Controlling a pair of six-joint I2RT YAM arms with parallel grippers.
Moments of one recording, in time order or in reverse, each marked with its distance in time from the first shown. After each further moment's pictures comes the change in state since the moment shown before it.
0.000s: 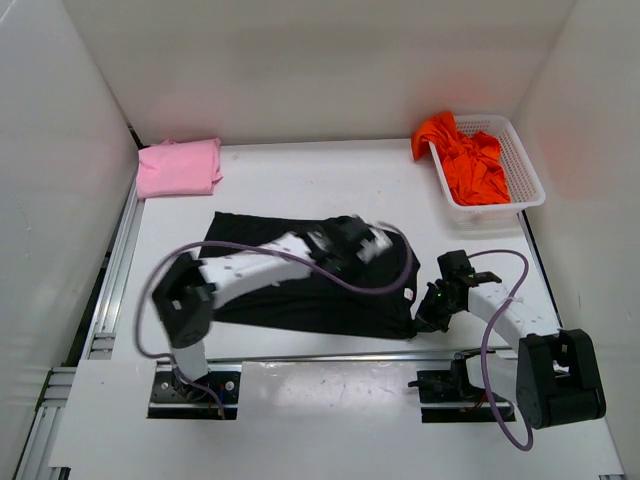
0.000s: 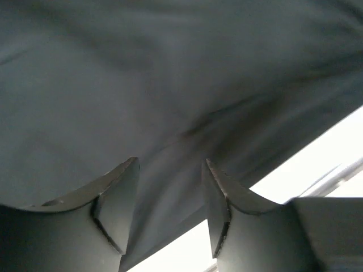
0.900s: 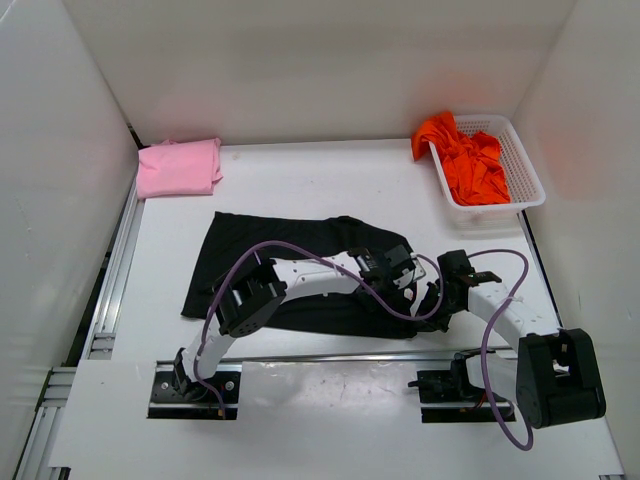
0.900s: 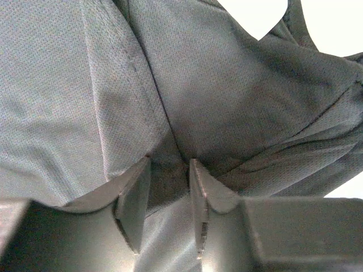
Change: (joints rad) left arm -0.175 0.425 0.186 0.123 0.051 0.000; right arm 0.000 0.003 0.003 -0.001 0.002 0.000
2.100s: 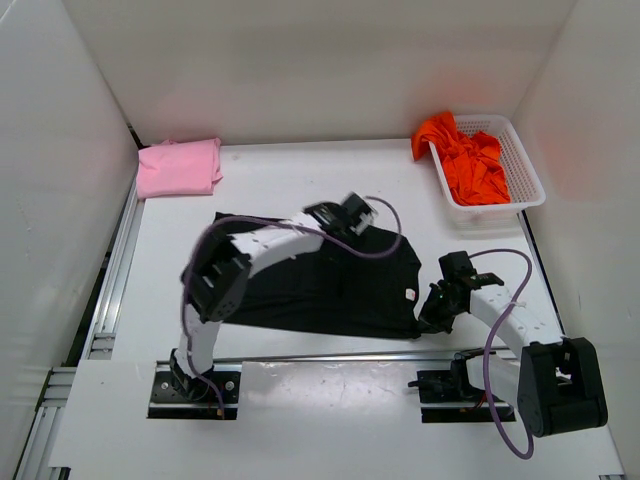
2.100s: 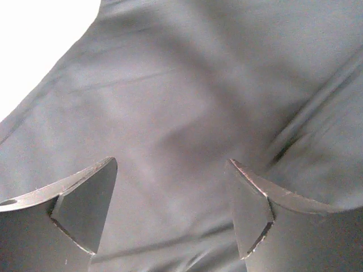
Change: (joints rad) left arm 0.248 -0.084 -0.014 -0.033 -0.211 0.005; right arm -0.001 -0.044 -0.001 -0.040 0.057 -0.027
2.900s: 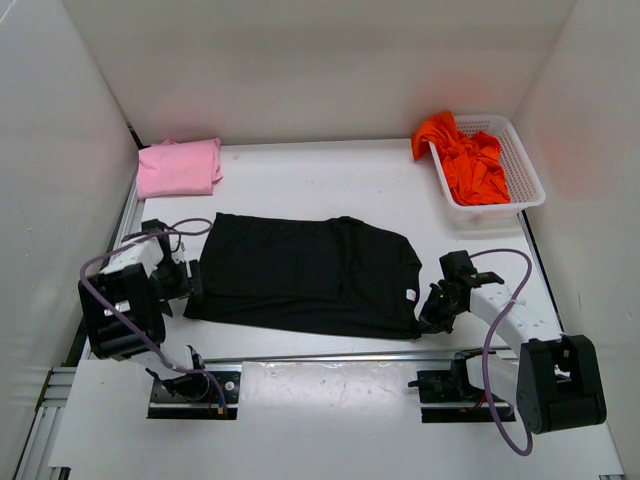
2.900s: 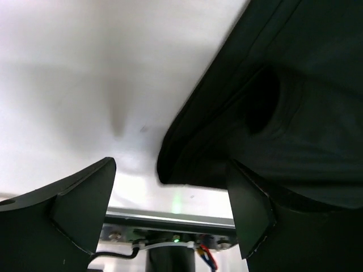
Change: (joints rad) left arm 1.174 -0.567 -0.770 -0.210 0.321 -0.006; right arm -0.008 0.013 0.004 -0.008 -0.007 -0.008
